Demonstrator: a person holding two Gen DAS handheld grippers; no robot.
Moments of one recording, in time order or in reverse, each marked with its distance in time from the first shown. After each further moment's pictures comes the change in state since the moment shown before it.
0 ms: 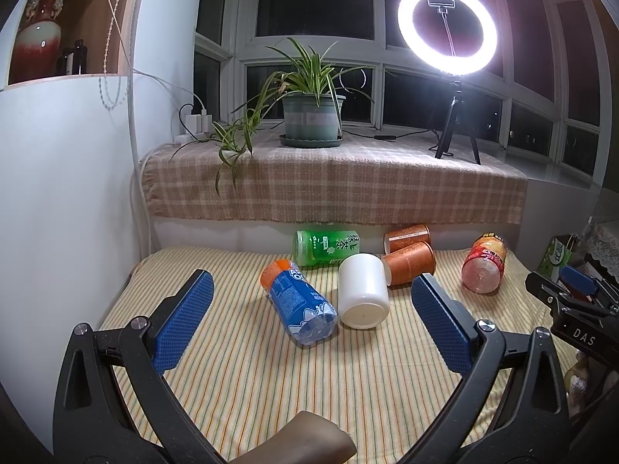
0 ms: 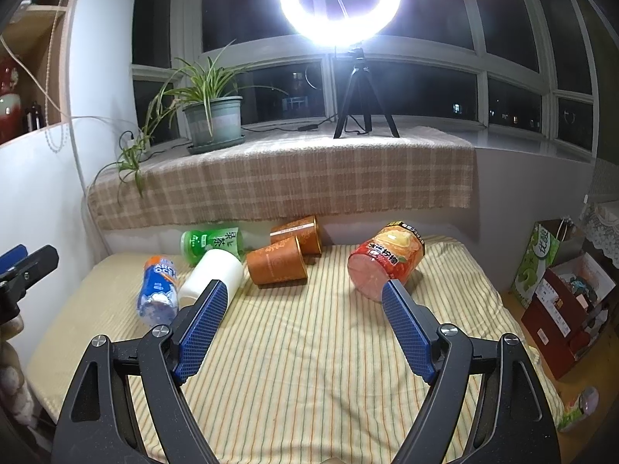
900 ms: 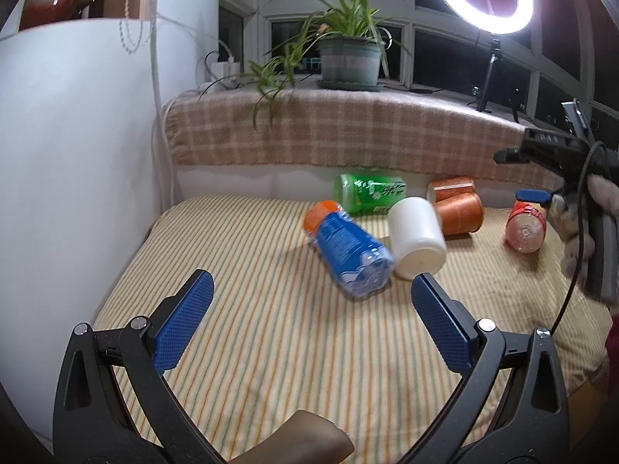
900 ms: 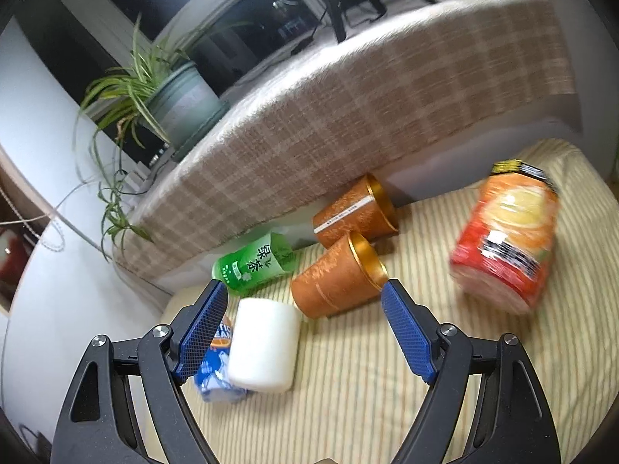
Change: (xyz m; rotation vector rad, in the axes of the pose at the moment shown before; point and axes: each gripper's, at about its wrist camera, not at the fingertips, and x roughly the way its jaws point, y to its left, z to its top) left arm 0.041 0.047 -0.035 -0.029 0.172 0.081; right arm 0.179 -0.035 0.059 0.418 0.355 0.310
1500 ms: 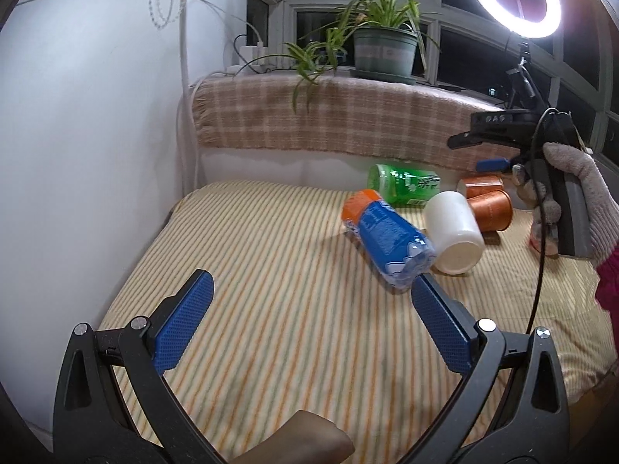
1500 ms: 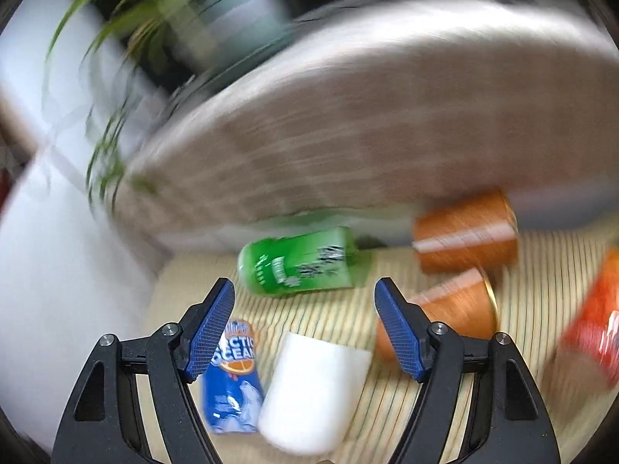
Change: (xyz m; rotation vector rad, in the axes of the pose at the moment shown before) left arm 0.012 0.037 -0.005 -0.050 0.030 0.049; right arm 0.102 0.088 0.015 -0.302 0.170 0.009
